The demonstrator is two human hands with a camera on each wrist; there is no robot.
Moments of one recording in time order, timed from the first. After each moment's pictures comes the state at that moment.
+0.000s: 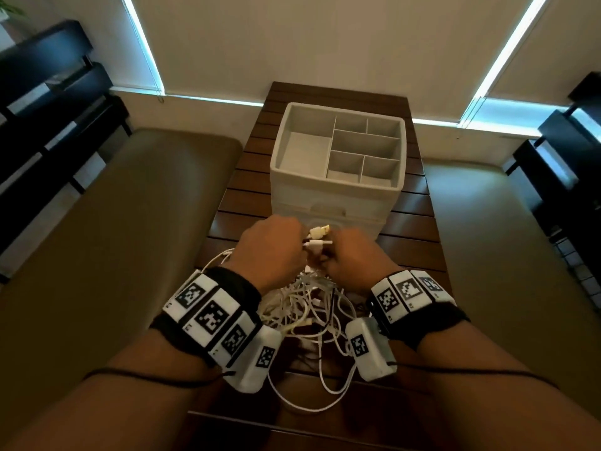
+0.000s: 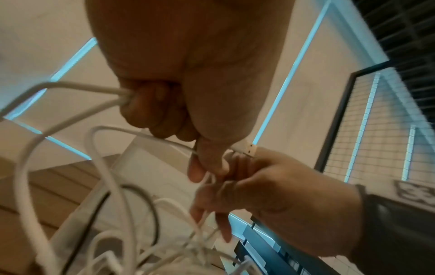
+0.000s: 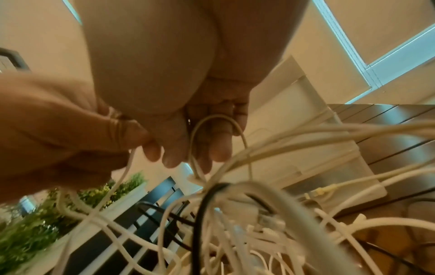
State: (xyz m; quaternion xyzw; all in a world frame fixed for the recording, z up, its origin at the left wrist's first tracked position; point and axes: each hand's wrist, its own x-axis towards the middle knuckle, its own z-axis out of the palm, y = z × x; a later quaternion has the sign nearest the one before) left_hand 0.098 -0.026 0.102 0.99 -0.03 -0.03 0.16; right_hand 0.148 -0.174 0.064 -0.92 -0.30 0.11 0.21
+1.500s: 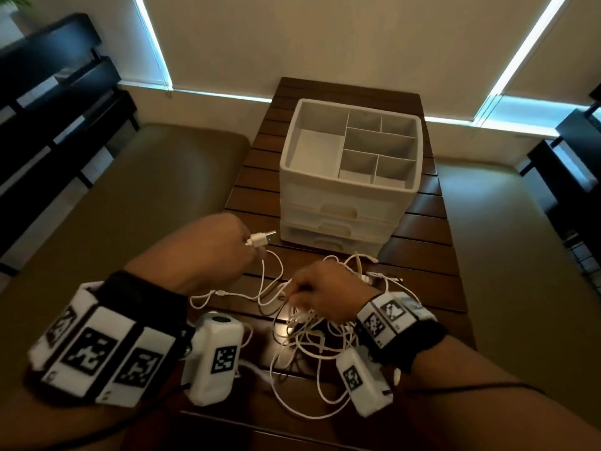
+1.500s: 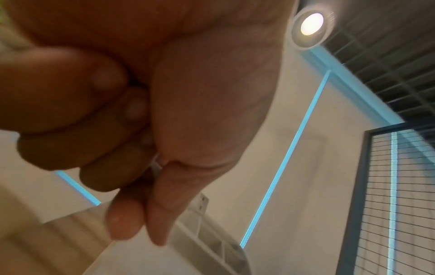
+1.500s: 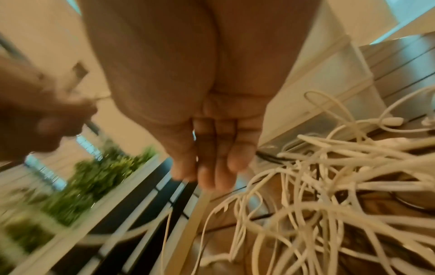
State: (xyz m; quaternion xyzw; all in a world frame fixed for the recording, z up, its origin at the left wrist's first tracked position) left_hand 0.075 0.034 0.143 0.96 0.12 -0.18 0.20; right_hand 0.124 -0.146 0.044 -0.85 -0.32 0.30 0.27
